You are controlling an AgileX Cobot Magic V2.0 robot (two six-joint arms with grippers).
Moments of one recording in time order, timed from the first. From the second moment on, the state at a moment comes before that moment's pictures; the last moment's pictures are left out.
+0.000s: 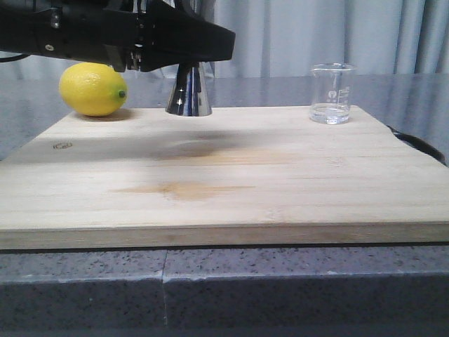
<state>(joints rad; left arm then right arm) -0.35 1.74 -1.00 -1.76 1.16 2.18 0.18 0.73 -0.51 -0.21 0.24 0.10</state>
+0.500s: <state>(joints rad) -0.35 1.84 -1.05 -1.76 1.16 2.24 0.18 0.73 -0.51 -0.21 0.25 0.10</state>
